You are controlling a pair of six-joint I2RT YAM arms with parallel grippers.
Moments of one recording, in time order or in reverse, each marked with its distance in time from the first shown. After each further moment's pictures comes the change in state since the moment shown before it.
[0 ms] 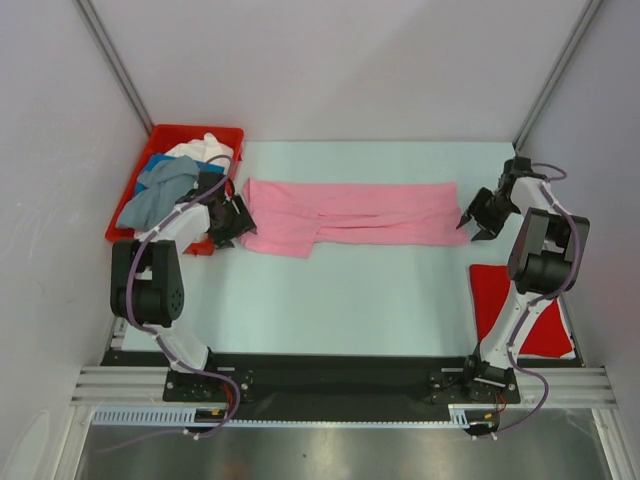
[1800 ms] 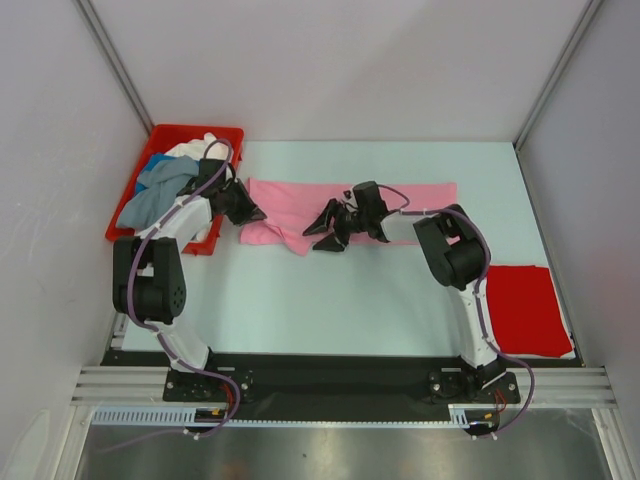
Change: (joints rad) left arm -0.018 0.000 0.077 0.107 0.267 -0.109; right arm 0.765 0.212 -0.135 0.984 -0.530 0.770
